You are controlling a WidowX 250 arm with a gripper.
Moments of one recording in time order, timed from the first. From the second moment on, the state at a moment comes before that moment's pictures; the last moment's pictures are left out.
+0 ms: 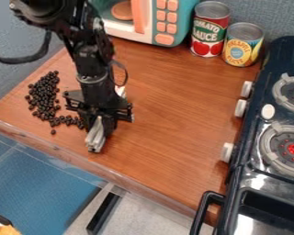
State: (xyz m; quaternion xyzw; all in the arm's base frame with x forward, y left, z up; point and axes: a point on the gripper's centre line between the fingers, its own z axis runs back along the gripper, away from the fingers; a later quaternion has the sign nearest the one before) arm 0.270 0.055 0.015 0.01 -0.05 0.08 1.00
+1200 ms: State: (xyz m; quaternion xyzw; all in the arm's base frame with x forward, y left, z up) arm 0.281 0.144 0.010 0.08 -0.10 0.11 0.99
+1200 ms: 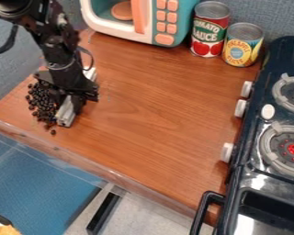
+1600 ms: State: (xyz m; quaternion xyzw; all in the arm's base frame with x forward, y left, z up) arm 0.274 0.178 0.011 0.10 -0.09 0.14 0.98
